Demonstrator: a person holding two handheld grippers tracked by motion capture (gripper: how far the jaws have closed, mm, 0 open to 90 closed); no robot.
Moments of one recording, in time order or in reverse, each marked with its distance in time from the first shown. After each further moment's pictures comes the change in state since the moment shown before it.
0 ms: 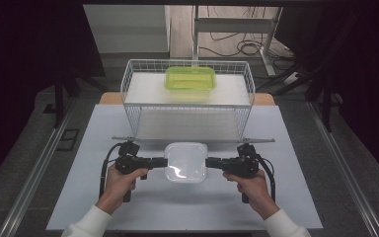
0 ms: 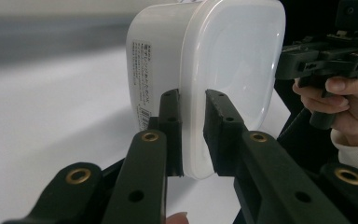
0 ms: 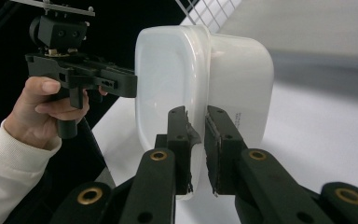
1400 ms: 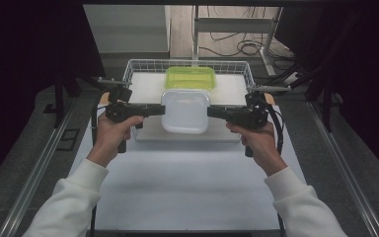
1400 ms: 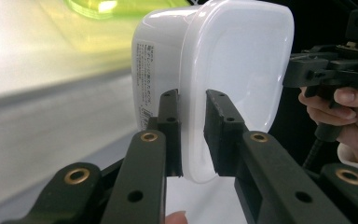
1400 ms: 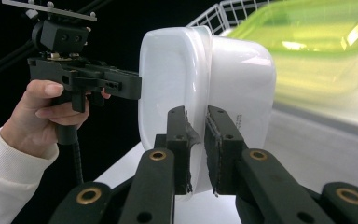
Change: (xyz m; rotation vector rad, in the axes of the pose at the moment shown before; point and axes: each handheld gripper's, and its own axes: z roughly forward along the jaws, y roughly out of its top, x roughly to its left) left arm -0.048 0.128 -0.054 -0.150 0.047 0.157; right arm 0.050 0.125 -0.031 -0.154 -0.020 -0.187
